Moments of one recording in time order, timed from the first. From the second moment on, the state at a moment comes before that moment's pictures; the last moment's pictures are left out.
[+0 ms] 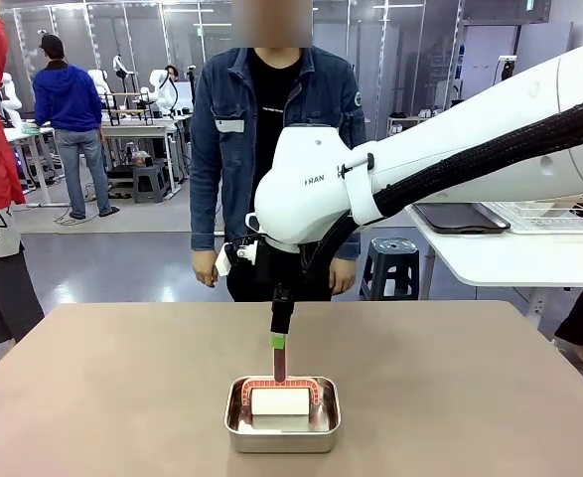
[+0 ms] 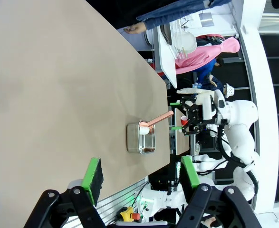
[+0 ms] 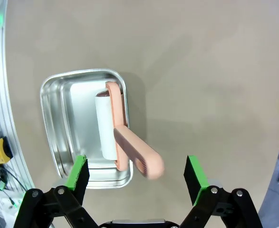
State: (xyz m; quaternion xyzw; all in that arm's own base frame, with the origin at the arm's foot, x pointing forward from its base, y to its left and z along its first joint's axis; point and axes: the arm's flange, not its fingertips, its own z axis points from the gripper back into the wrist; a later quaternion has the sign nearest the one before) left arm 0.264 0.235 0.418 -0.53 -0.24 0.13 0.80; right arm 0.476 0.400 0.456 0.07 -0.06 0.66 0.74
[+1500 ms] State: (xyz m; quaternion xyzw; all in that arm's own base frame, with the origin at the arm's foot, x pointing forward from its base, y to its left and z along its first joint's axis) left arm 0.265 0.234 0.418 -0.53 -0.24 0.13 0.80; right arm 0.251 -0.274 0.406 0.56 -0.26 -0.16 0.77
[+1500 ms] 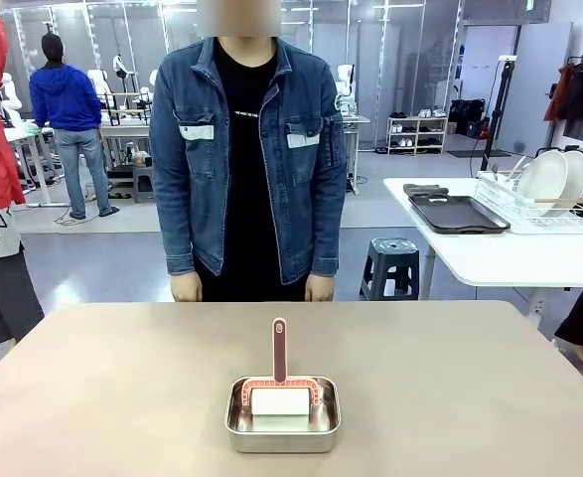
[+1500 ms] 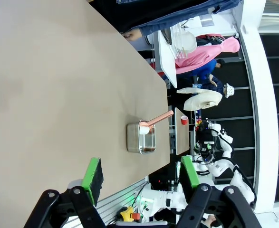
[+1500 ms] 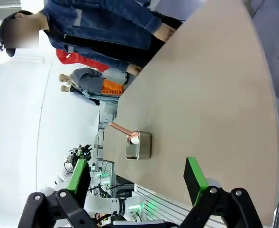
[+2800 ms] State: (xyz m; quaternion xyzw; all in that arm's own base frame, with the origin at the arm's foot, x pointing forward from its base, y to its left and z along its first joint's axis) left arm 0.264 0.234 0.418 -0.53 -0.24 0.13 0.80; right arm 0.251 -0.266 0.392 0.56 -0.25 -0.17 0.77
